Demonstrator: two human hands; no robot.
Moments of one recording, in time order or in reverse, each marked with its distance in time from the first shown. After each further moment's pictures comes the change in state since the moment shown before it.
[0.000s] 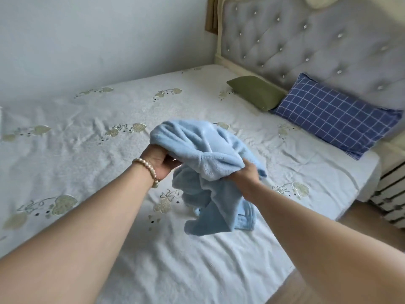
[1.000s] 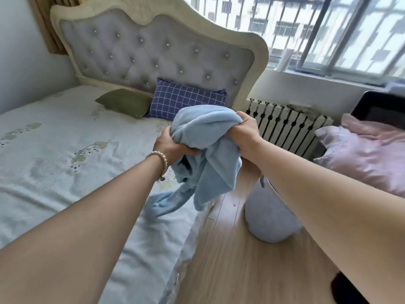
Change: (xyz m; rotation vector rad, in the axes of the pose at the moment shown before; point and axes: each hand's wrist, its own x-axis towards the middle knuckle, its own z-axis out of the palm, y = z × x) left_hand -0.152 -0.029 0.366 0.556 -0.475 0.305; right_hand -0.143 0.027 -0.391 0.337 0.487 -0.227
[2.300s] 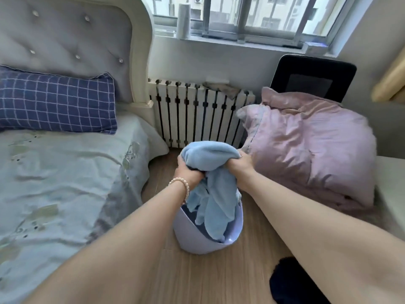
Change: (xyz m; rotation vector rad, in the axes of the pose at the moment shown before) left_hand 0.210 0.014 0.585 -0.001 -0.324 -0.218; right_hand 0.238 0.226 -0.449 -0.081 0.320 0.419
